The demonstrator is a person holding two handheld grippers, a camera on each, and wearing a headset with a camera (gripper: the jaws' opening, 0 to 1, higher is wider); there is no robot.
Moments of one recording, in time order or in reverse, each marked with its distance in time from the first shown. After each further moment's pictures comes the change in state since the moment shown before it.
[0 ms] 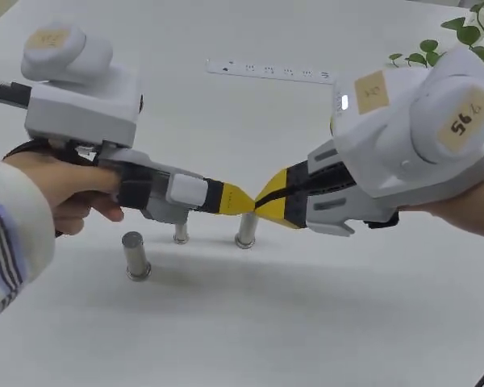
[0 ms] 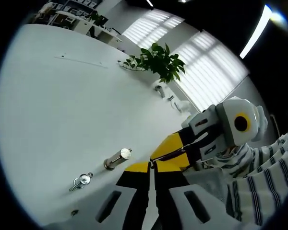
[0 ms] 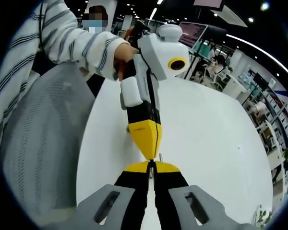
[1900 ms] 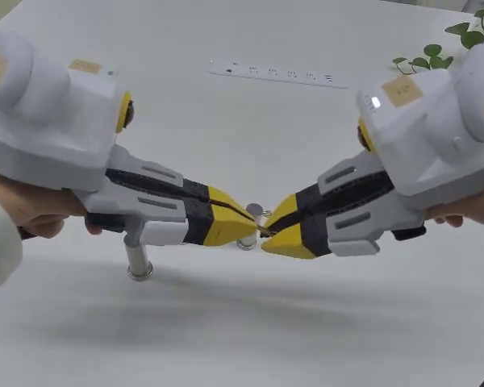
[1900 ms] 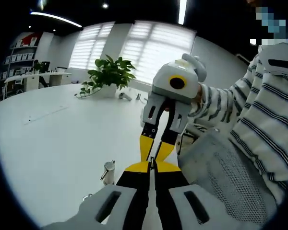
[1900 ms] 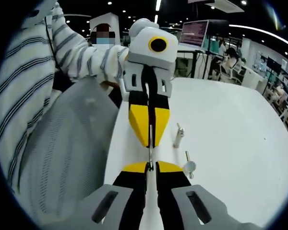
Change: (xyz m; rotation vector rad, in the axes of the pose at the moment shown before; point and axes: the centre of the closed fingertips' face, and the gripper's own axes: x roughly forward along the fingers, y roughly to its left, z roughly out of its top) left arm -0.012 -0.040 -0.016 0.581 -0.004 -0.161; right arm -0.007 0.035 -0.002 0.137 -0.088 0.247
